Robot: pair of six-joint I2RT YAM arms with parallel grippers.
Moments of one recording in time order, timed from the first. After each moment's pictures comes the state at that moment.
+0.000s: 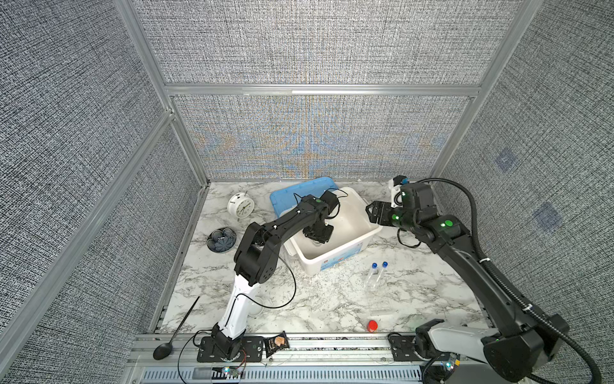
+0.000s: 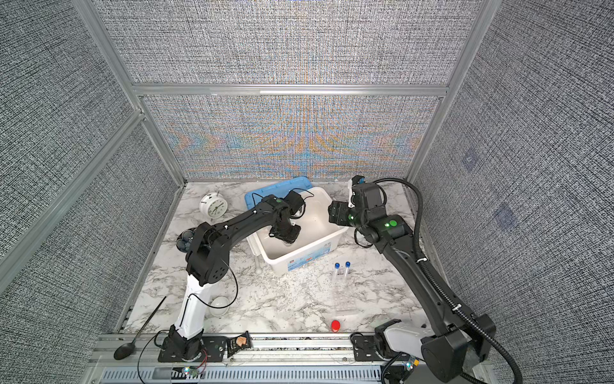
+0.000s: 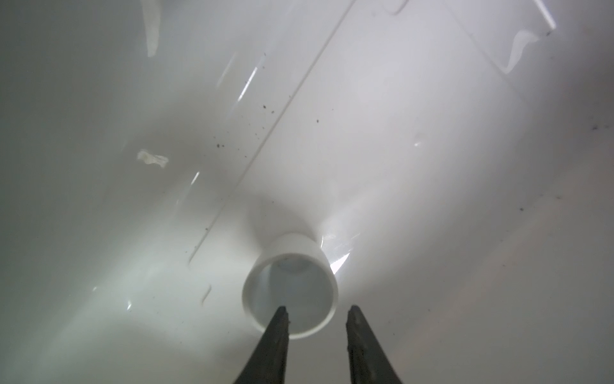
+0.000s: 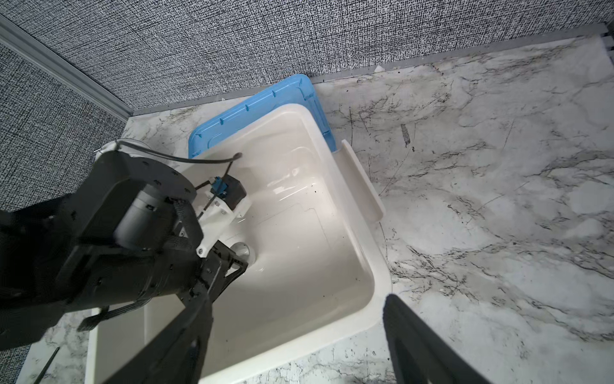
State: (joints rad) left arm -0.72 2.20 1.89 -1.07 0.03 -0.23; right arm 0.38 1.23 1.28 -0.68 0.02 0.41
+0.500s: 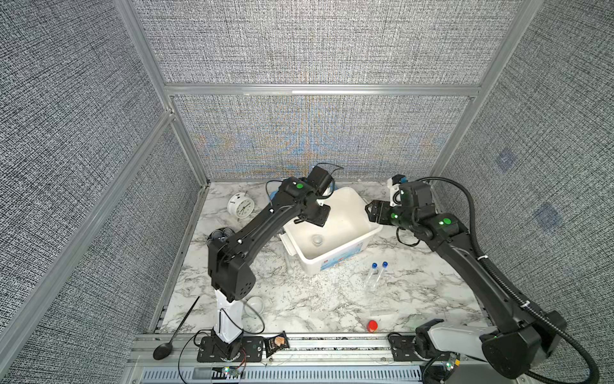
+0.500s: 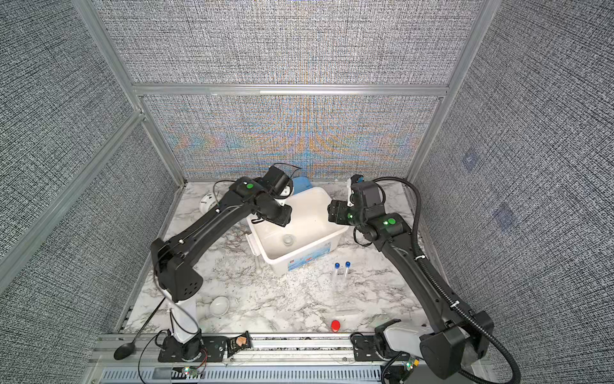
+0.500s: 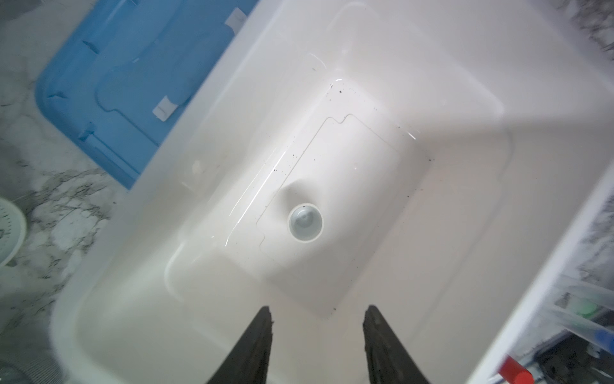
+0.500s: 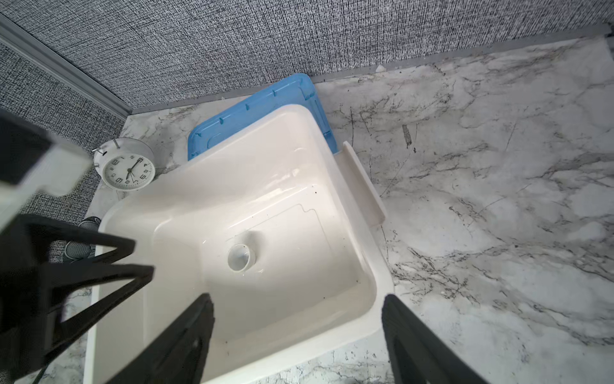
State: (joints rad) left arm -0.72 1.89 2.02 -1.23 0.00 -0.23; right arm 0.38 1.26 1.31 -0.68 0.02 0.38
